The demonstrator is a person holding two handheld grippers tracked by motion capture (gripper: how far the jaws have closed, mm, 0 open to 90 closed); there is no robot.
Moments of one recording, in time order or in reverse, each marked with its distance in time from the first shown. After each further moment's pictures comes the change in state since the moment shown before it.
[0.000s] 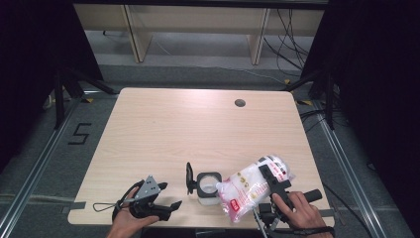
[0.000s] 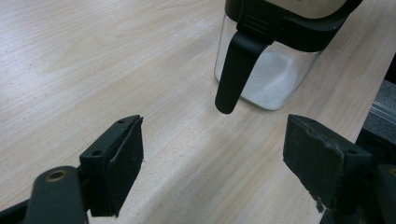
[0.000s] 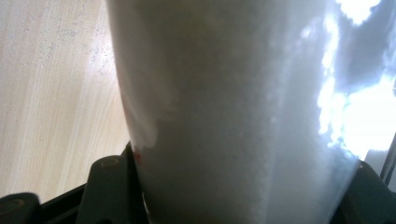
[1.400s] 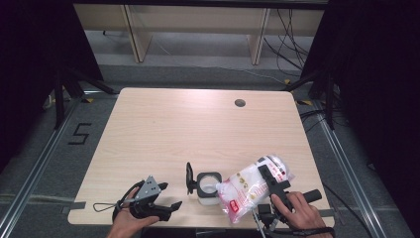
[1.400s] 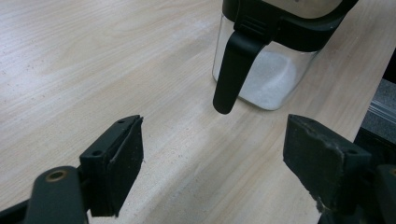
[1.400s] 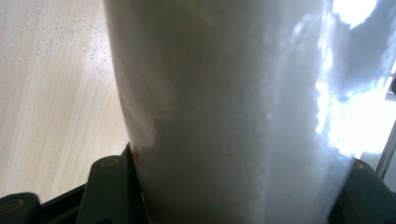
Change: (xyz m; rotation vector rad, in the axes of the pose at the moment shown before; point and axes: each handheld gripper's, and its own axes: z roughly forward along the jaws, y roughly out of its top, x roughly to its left) left arm 0.000 0.001 -0.001 0.003 -0.001 0.012; right arm 0.001 0.002 -0.001 0.001 -0.015 -0.020
